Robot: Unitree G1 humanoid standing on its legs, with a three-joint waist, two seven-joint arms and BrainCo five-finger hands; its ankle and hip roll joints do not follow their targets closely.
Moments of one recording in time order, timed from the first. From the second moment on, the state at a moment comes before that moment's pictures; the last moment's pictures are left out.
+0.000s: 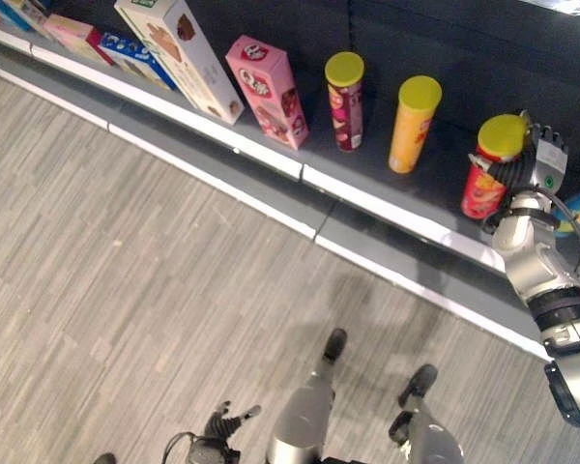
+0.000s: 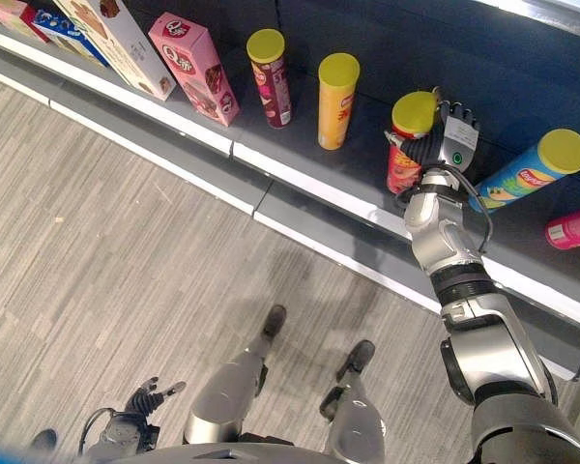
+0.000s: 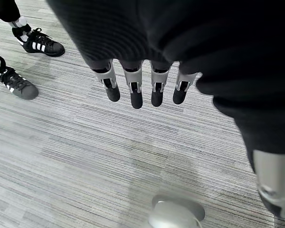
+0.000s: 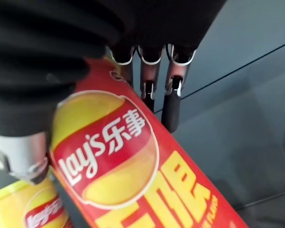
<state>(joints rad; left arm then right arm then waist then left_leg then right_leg) 0.05 0.28 -0.21 0.99 -0.11 -0.06 0.18 -0.77 -0.61 0.24 0.58 -0.47 0.10 -0.67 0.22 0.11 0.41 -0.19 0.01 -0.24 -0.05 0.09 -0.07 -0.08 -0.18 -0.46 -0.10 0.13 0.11</state>
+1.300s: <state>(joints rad) 0.02 0.28 -0.27 0.97 -0.12 -0.08 0.19 -0.93 -0.64 0.25 0.81 -0.35 0.11 -0.75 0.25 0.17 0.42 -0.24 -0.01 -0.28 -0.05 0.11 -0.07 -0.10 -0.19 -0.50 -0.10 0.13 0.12</state>
